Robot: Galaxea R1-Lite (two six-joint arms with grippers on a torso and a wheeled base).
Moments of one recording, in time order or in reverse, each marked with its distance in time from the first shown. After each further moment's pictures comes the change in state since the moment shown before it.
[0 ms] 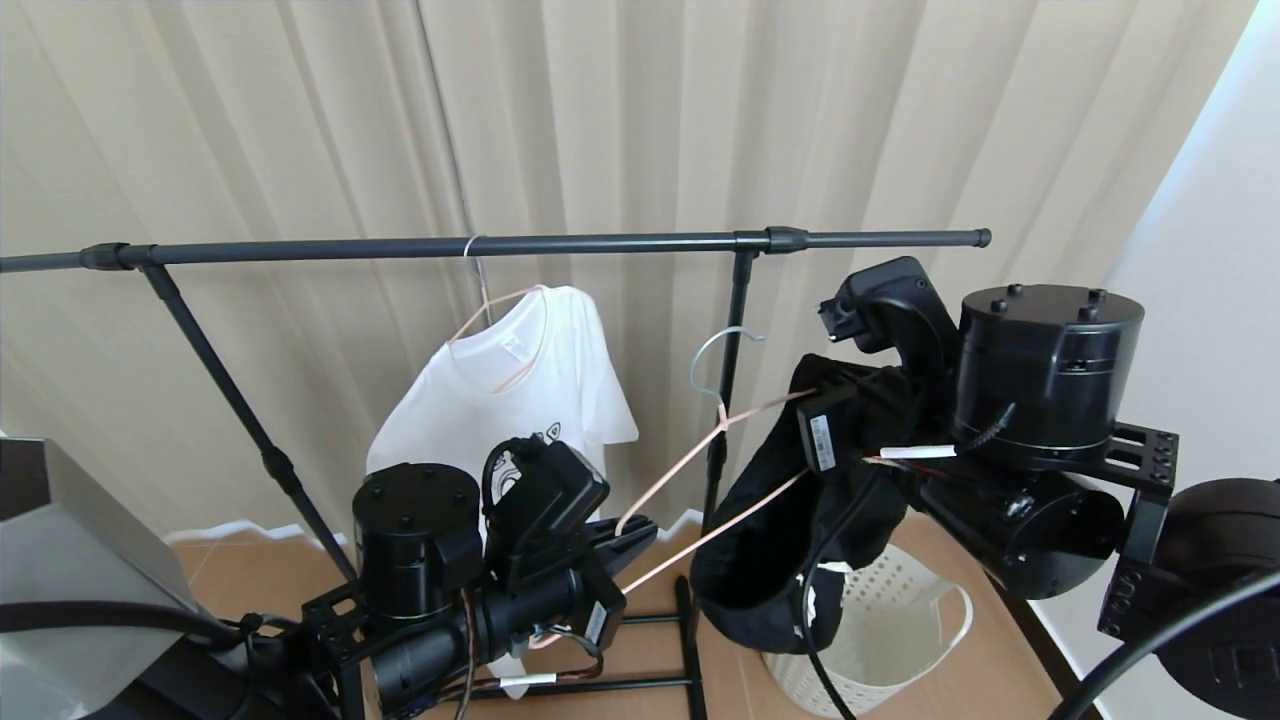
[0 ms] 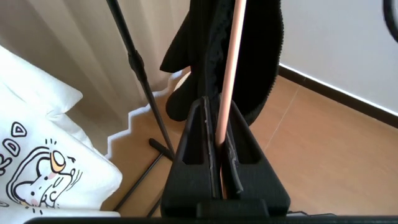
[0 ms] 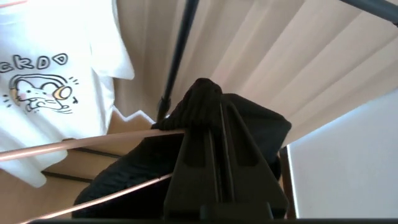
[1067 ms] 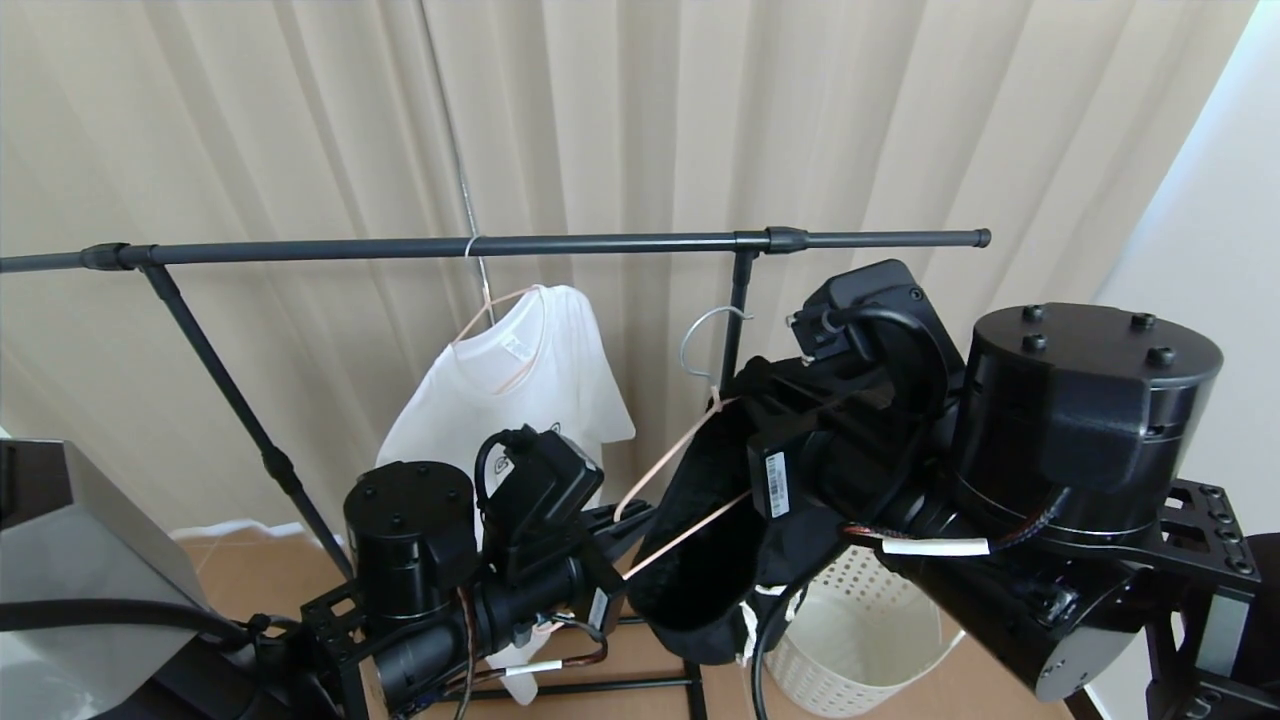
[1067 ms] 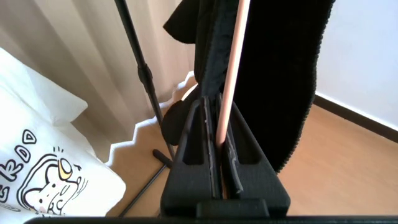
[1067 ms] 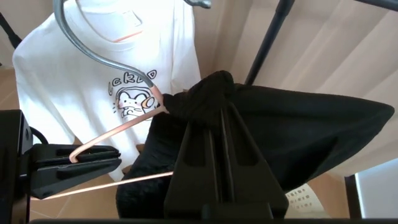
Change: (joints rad) left arm 0.000 0.011 0.002 -0.065 0.028 -0.019; right arm 0.178 -0.033 0.004 -0.007 0.005 0.097
